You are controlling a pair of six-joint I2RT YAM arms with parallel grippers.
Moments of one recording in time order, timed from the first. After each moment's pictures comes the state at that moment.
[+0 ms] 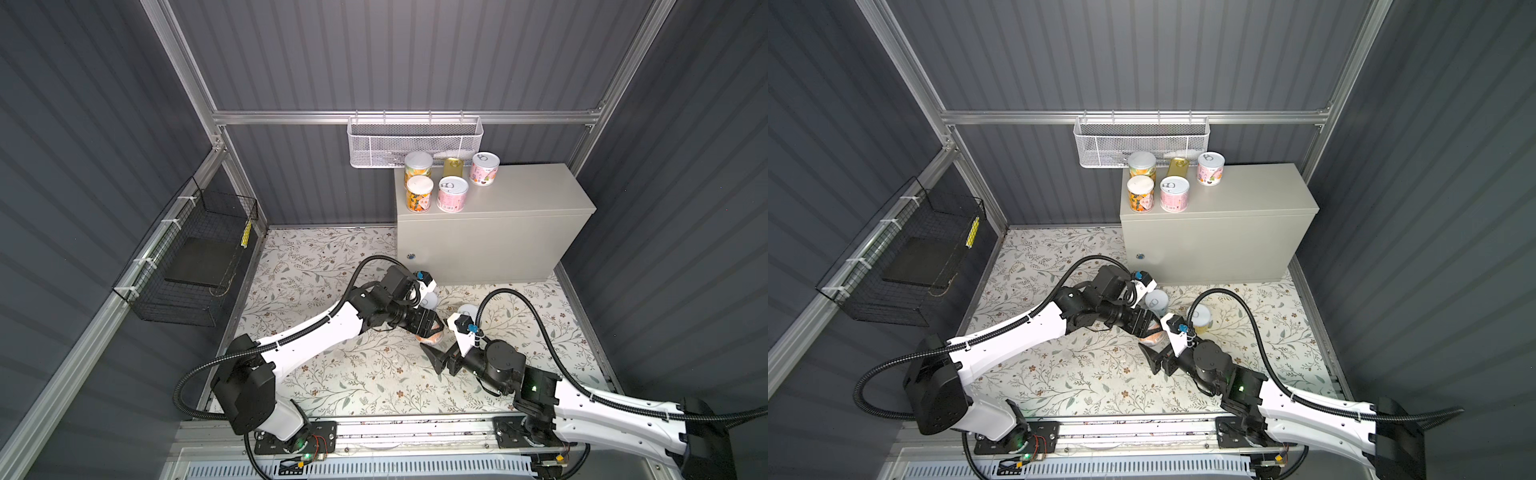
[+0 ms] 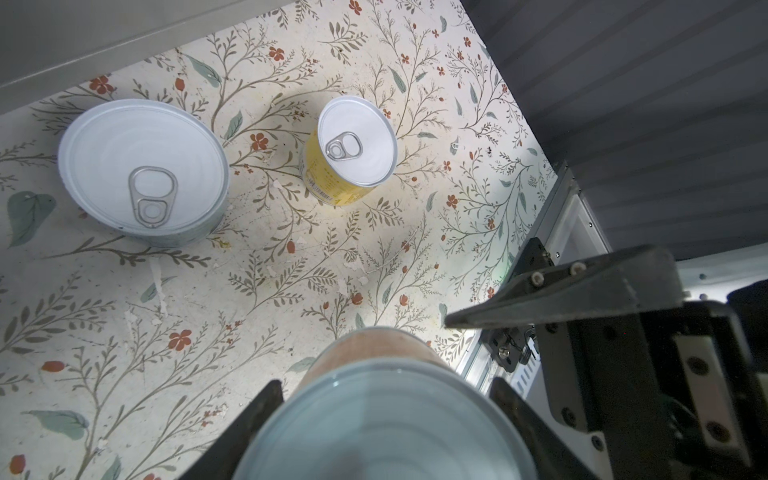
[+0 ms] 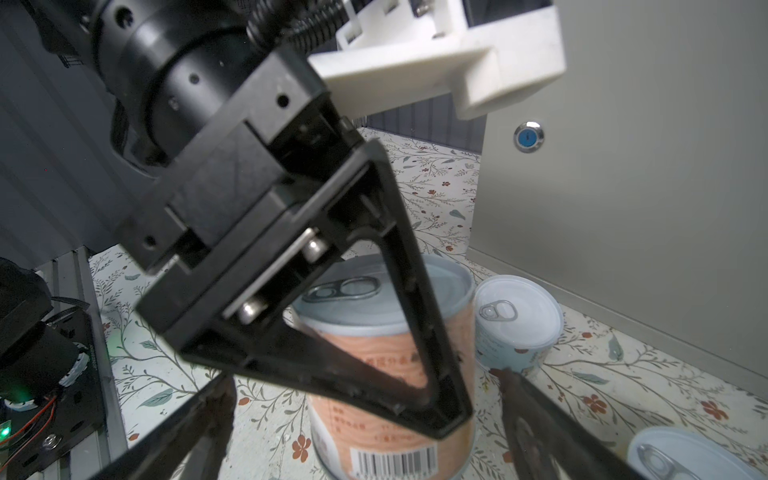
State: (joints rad) left arm -0.88 1.51 1.20 -0.51 0.41 -0.36; right arm 1.09 0.78 0.31 0.28 0.28 0.15
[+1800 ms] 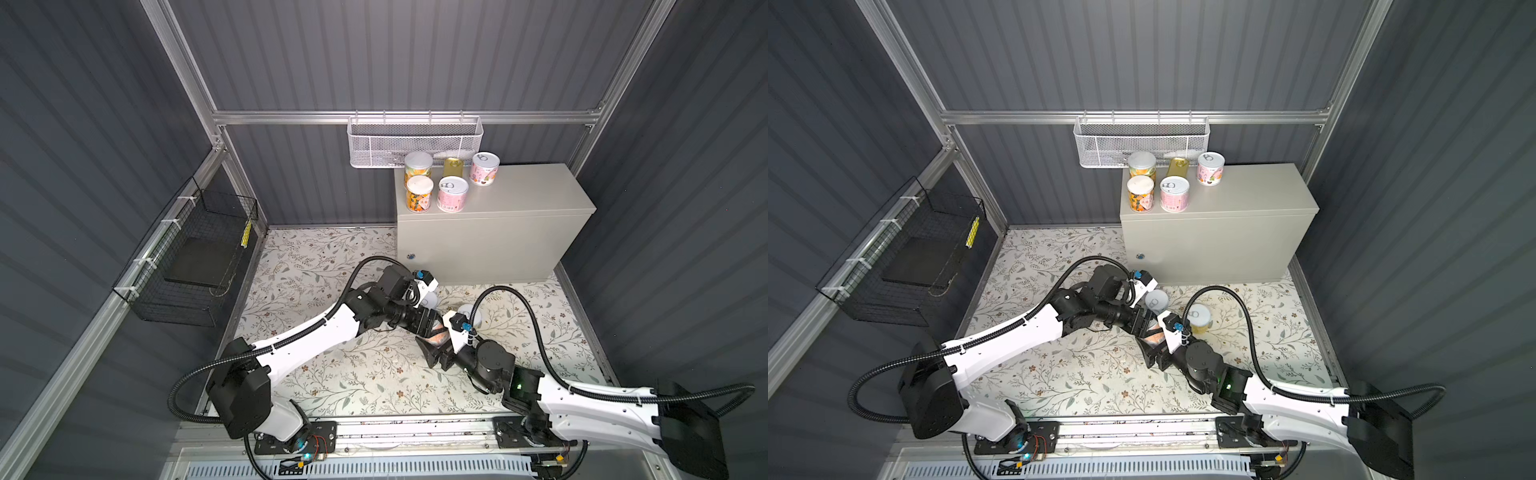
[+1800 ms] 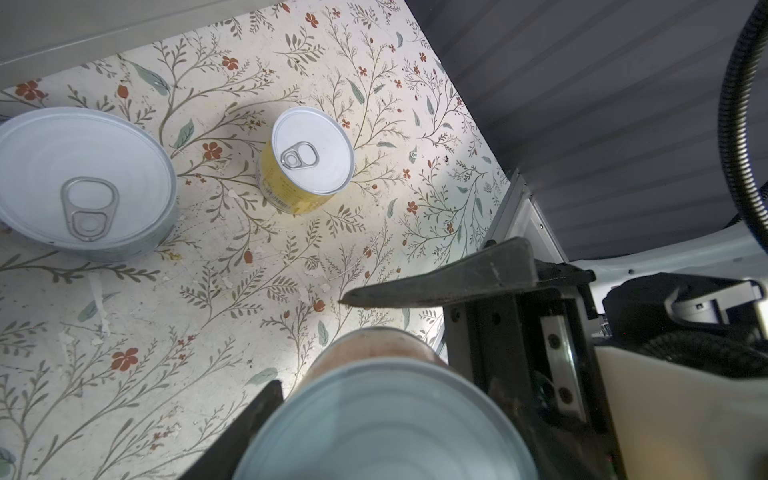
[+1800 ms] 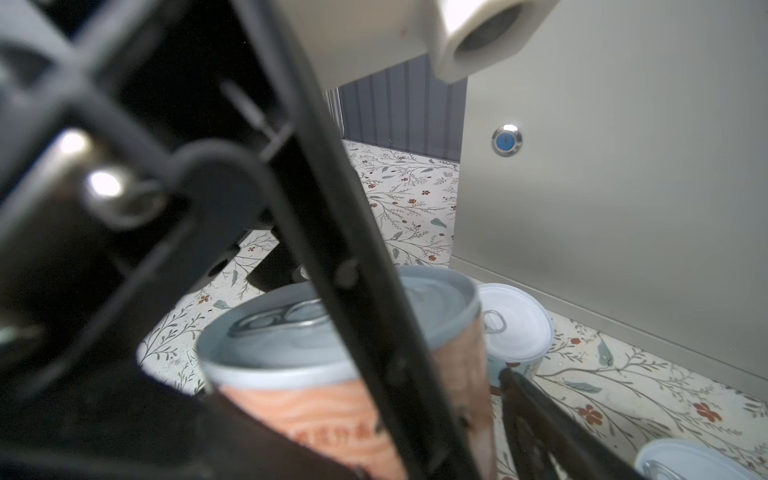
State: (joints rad) left arm -0.88 1.48 1.17 -0.44 0.50 -0.40; right arm 1.09 0.95 0.28 0.51 0.36 0.15
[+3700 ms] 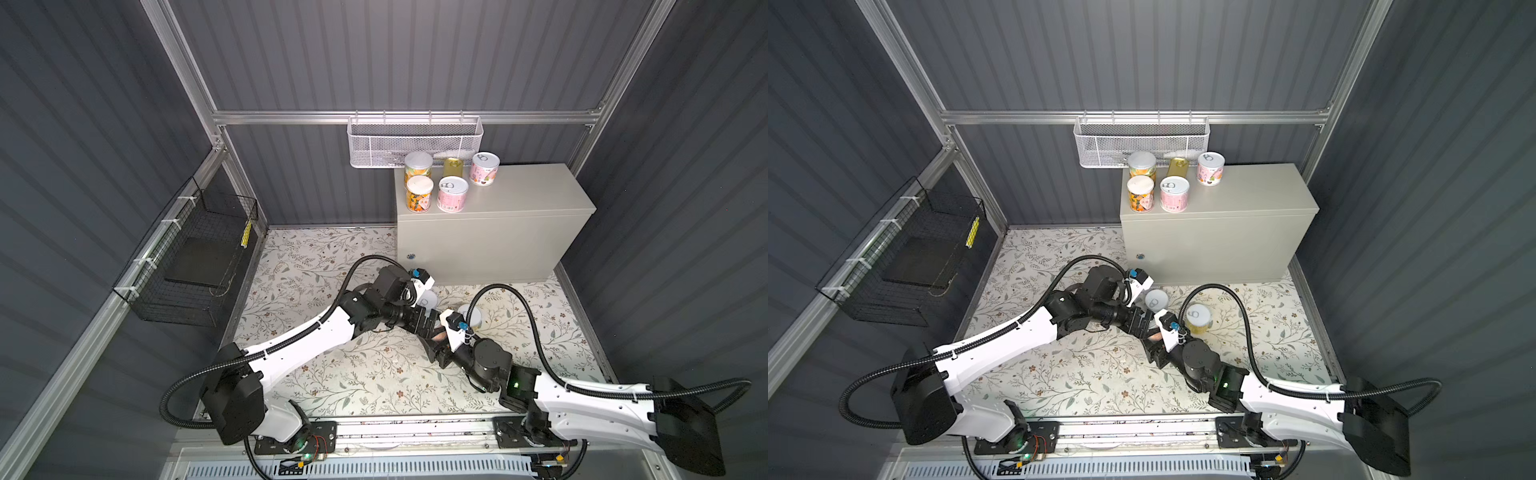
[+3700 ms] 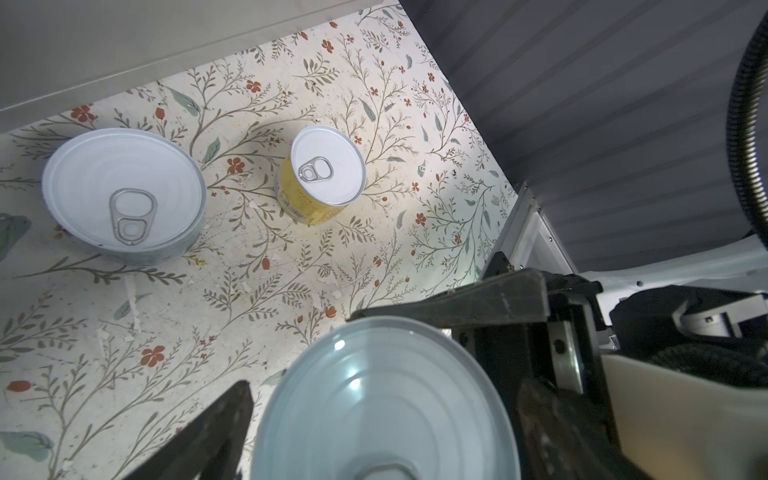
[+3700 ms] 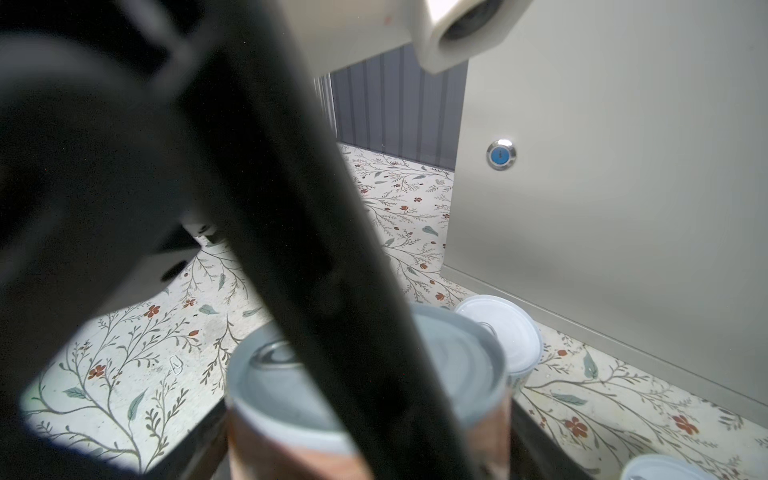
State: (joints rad) left arm -0.87 1.44 1.14 -0.43 0.44 -0.41; right arm 1.10 0.98 0.31 0.52 0.40 0.11
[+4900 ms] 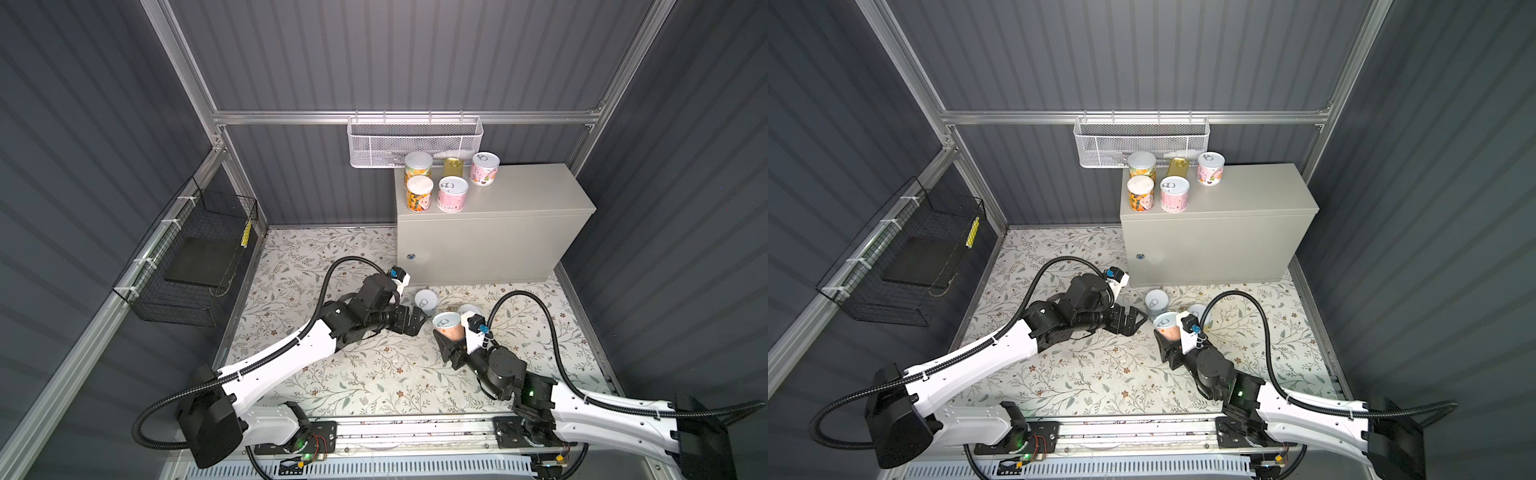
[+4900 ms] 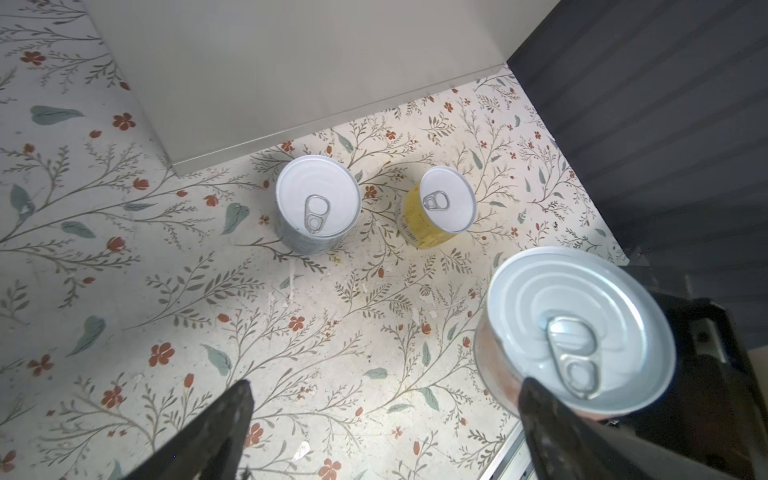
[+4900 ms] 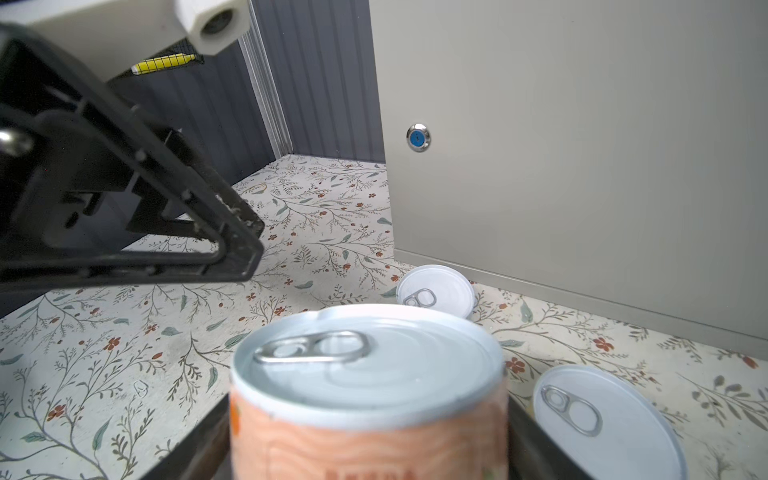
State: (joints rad) left arm -0.87 1.27 1.02 -0.44 0.09 -0.44; right arm 1.10 0.77 0.22 0.41 0.54 0.21
